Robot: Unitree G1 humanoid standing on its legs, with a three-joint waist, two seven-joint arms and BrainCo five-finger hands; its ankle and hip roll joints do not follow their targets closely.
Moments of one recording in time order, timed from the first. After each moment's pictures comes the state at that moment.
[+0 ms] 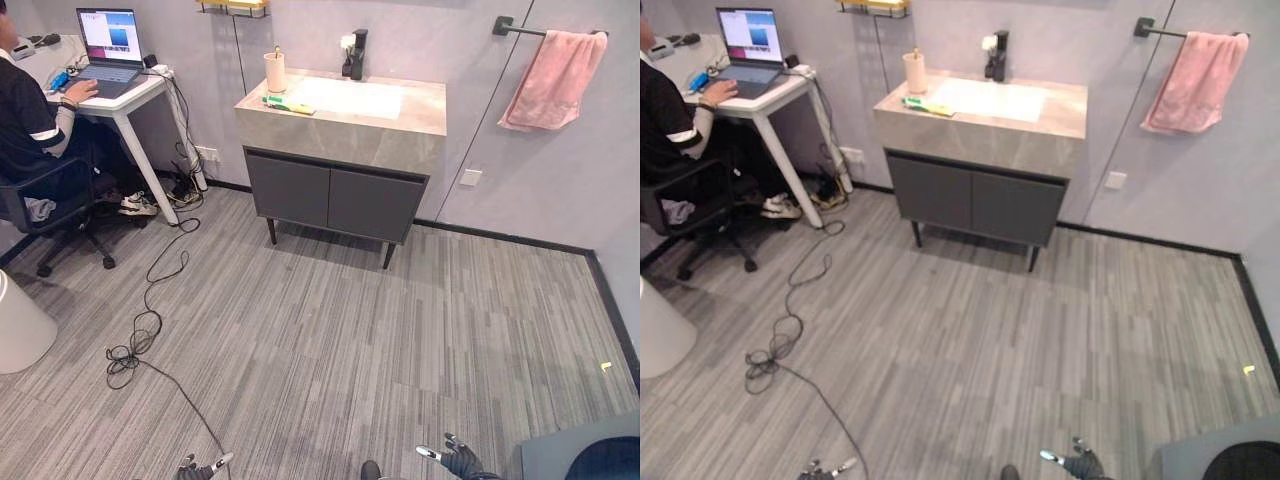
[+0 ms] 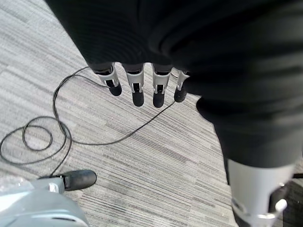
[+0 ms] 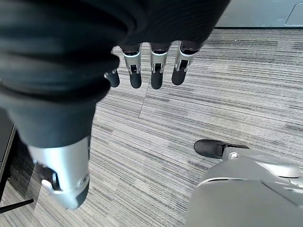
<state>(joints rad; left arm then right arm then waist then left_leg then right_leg) 0.23 0.23 -0.05 0.85 -0.22 0.03 0.19 0.20 -0.27 0.14 0.76 0.18 0.05 -0.08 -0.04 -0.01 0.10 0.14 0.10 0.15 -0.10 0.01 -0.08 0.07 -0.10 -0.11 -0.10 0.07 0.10</state>
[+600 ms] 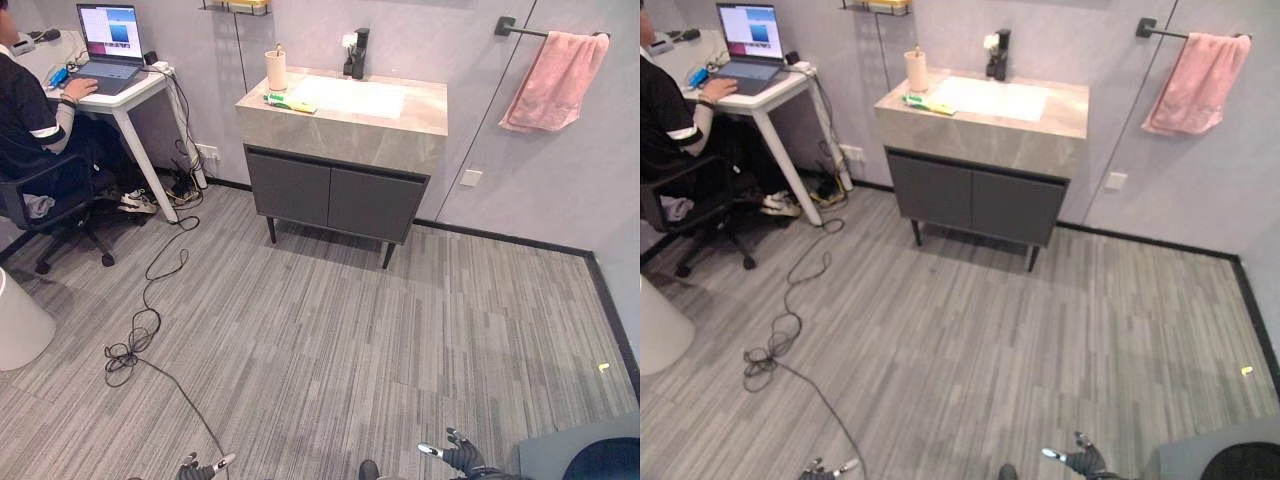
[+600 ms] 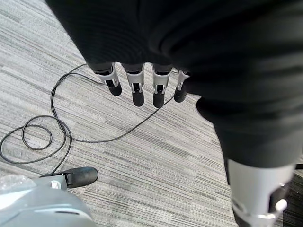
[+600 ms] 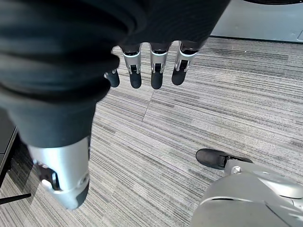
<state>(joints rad) 0.23 0.23 -0.05 0.85 -0.21 0.03 0.18 0.19 -0.29 0.14 0.75 0.13 0.05 -0.07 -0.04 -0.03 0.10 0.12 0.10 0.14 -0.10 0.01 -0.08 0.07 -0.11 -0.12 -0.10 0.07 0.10</state>
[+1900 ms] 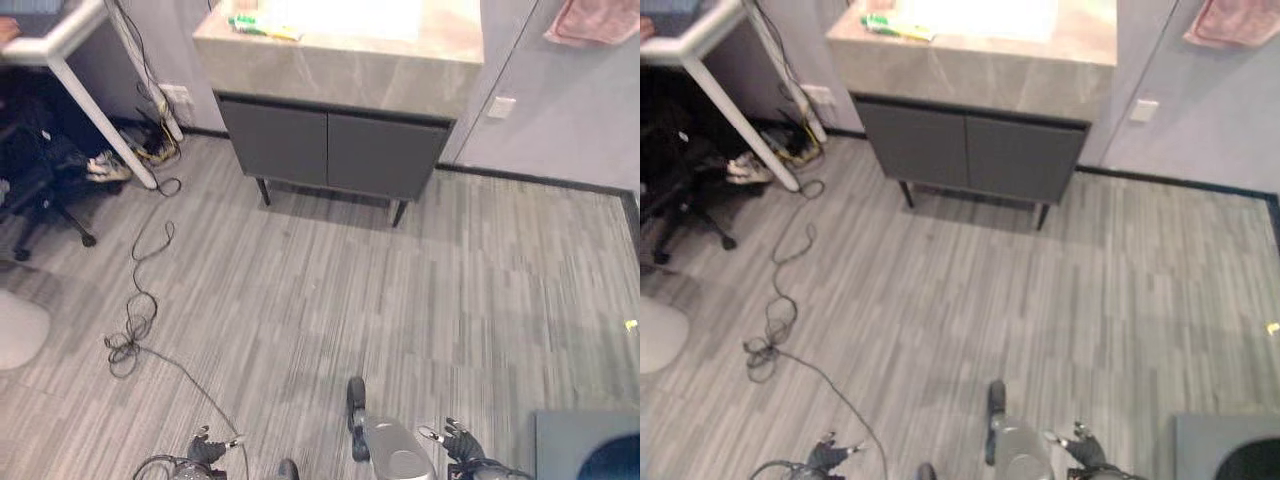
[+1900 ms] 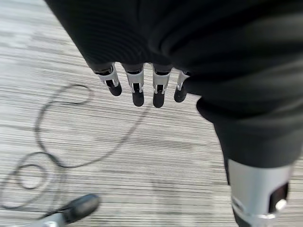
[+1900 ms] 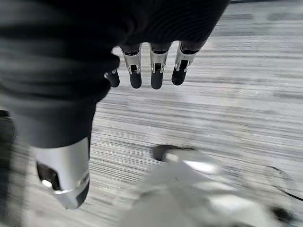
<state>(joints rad) 0.09 0.23 -0.12 0.95 -0.06 0.03 0.19 0.17 -0.31 0.12 0.74 0.29 0.03 -0.06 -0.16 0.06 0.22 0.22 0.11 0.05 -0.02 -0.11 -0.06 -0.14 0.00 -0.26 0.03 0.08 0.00</state>
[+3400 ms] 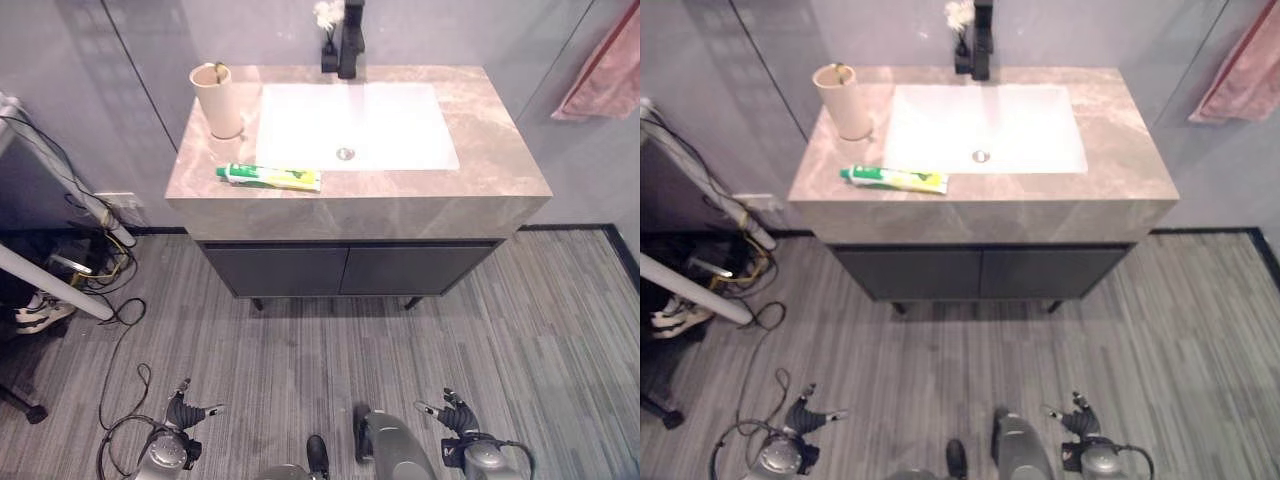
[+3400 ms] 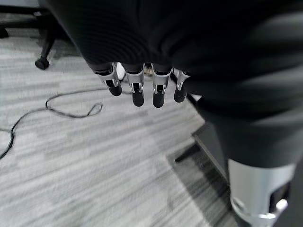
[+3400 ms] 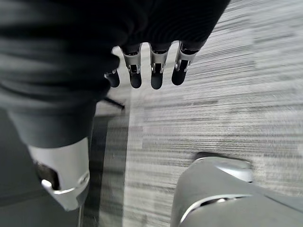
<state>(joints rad) 0.10 0.38 -0.18 0.69 0.09 0.04 0.23 0.11 -0.25 0.09 0.69 0.20 0.04 -0.15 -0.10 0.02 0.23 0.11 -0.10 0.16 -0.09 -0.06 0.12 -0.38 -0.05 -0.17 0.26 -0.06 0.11</state>
